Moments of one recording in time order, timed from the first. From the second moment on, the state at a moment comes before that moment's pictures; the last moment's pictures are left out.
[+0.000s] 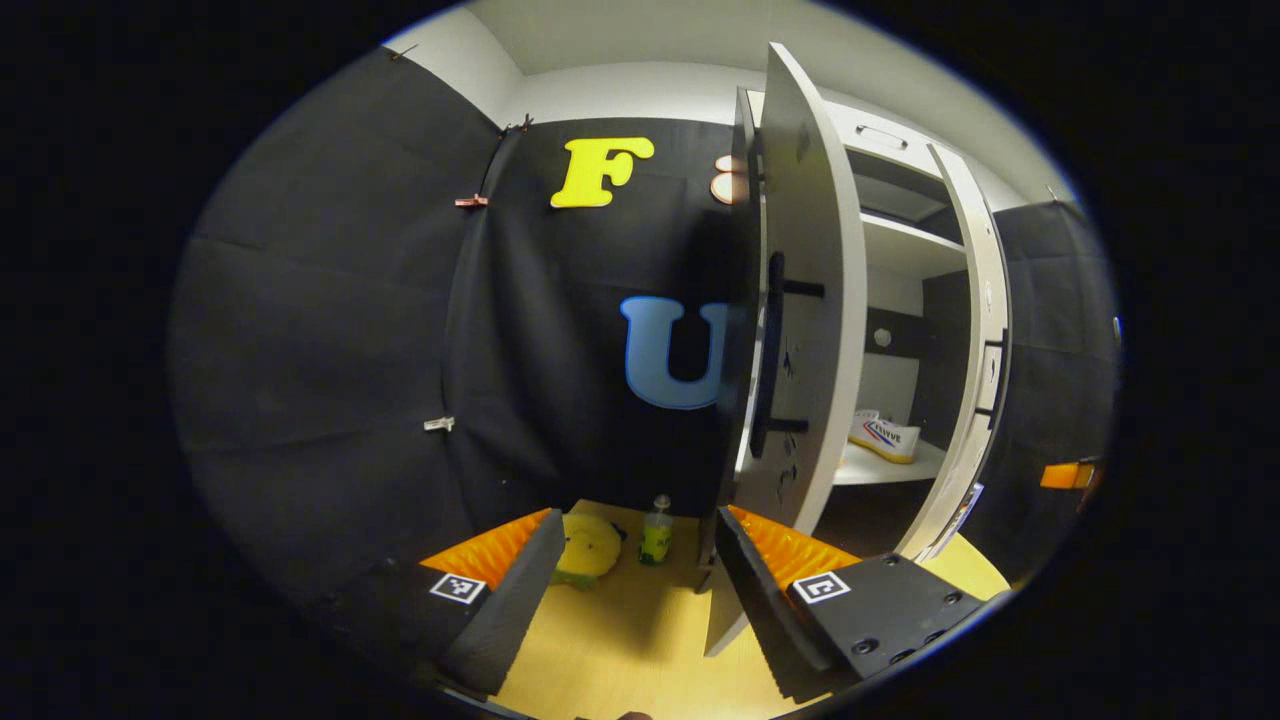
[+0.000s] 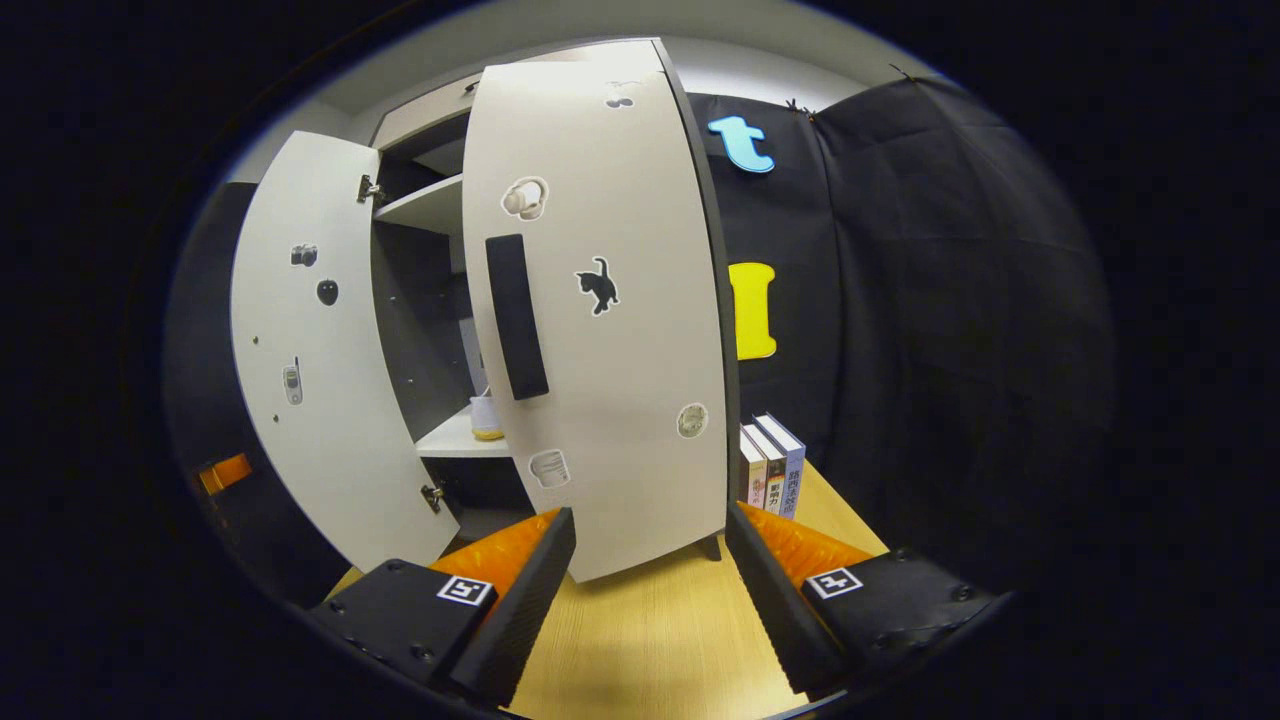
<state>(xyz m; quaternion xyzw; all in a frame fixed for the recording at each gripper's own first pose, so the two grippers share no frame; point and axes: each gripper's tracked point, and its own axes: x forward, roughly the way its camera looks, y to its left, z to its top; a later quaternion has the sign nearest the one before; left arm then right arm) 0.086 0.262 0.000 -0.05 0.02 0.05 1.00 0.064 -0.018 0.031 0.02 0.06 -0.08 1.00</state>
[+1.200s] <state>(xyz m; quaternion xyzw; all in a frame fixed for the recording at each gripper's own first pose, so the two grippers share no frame) 0.173 0.231 0.084 0.00 -0.01 -0.05 1.00 0.027 -0.024 -0.014 0.05 0.08 -0.09 0.99</state>
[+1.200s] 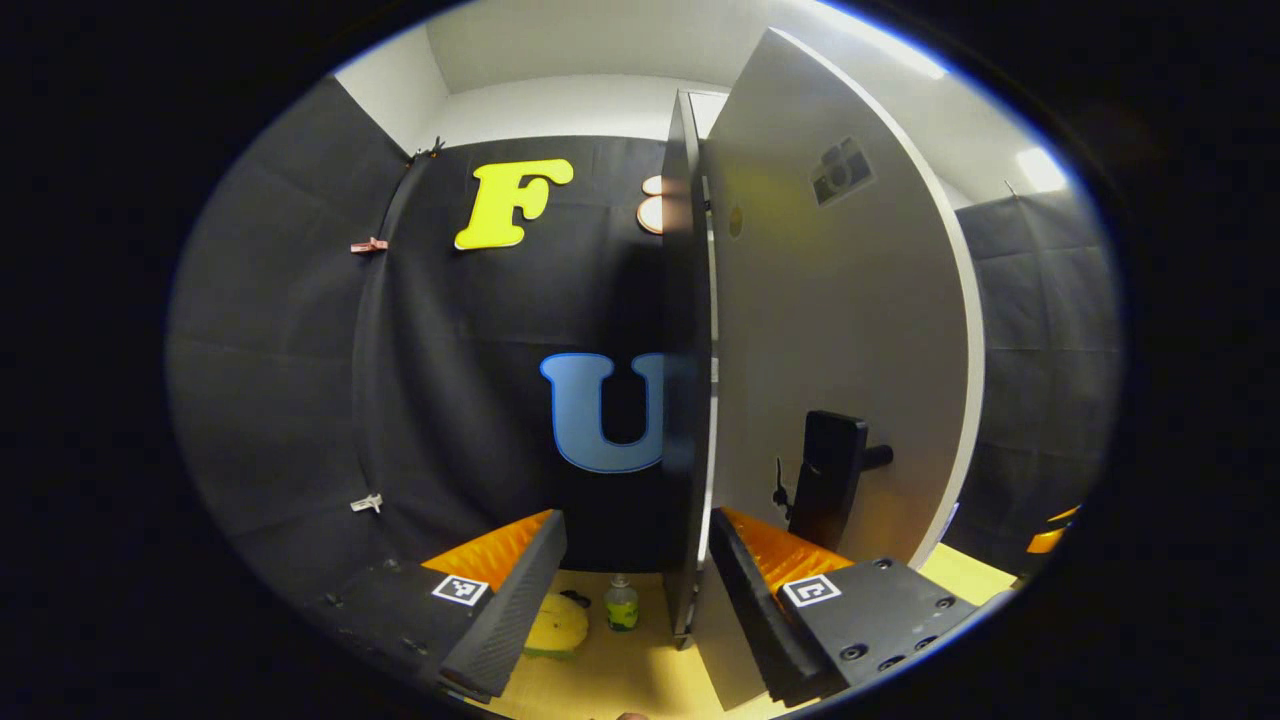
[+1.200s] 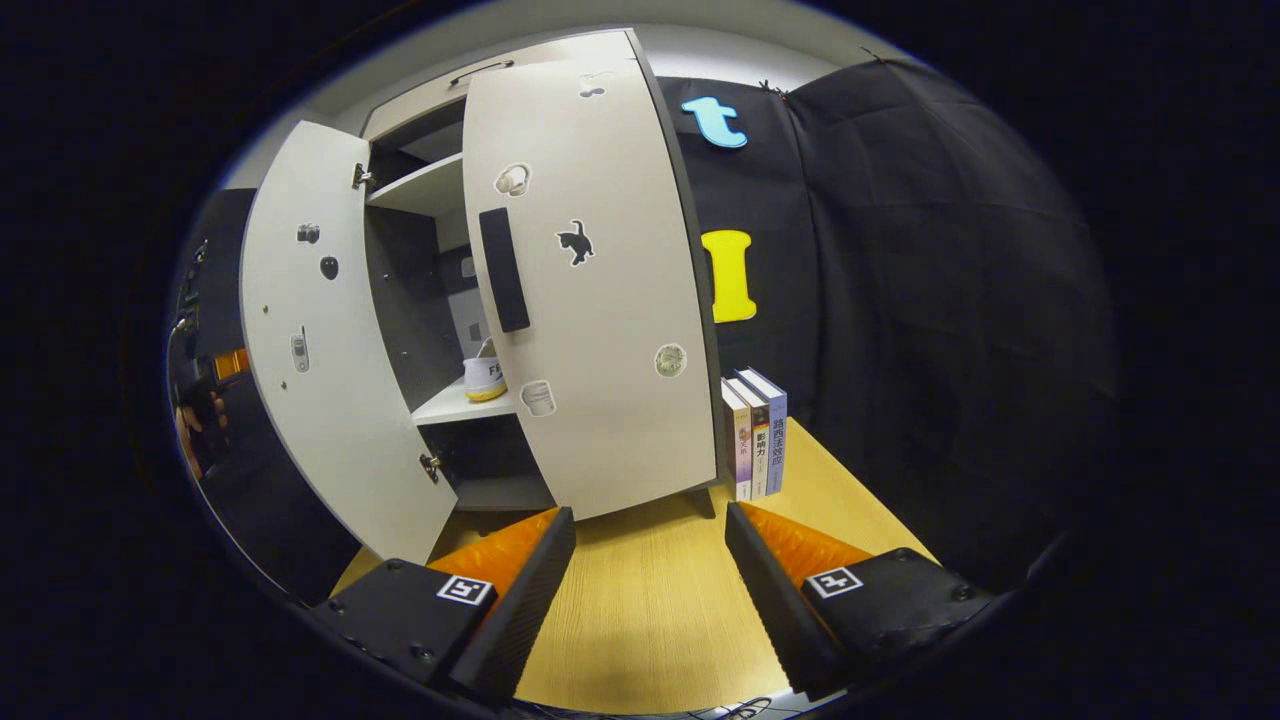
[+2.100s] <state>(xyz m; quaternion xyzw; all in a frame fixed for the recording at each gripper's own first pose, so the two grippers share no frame) 0.186 0.071 0.092 -0.02 0.00 -0.09 1.00 0.049 -0.100 -0.012 0.07 0.09 -0.07 0.99</state>
